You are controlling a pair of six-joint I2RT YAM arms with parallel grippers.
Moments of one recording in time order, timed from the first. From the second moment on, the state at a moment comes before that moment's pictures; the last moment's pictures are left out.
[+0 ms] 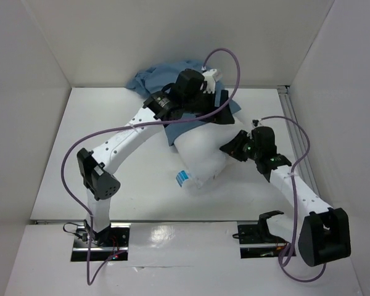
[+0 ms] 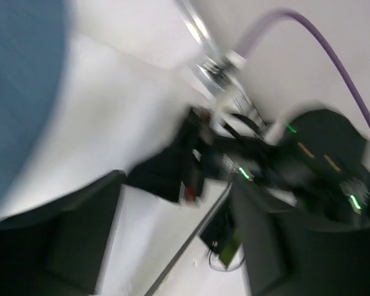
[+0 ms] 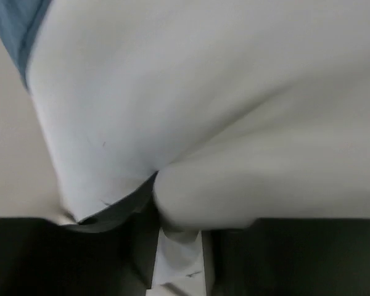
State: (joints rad) left arm -0.76 1.93 2.09 -0.67 0.30 -0.54; right arm 0.22 1.07 0.63 -0.10 -0.33 0.80
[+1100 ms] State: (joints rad) left arm -0.68 1.58 0.92 -0.01 -0.12 -0.35; right arm -0.02 1.03 1.01 -0.61 -0.30 0.54
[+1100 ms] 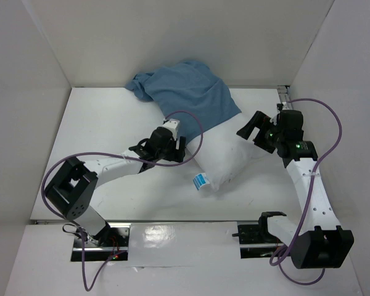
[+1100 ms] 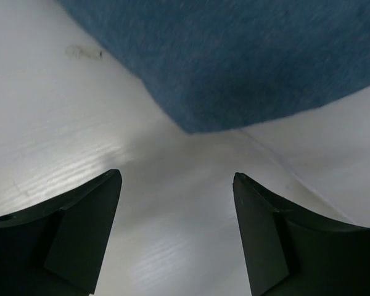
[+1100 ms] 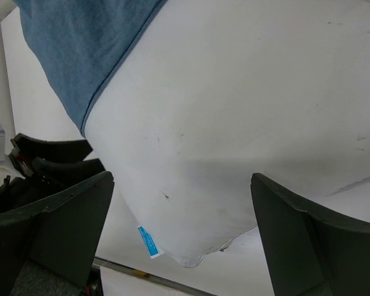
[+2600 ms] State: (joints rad) left arm -0.65 1.59 1.07 -0.06 -0.02 -0.27; right arm 0.24 1.03 0.74 -0.56 -0.38 0.58
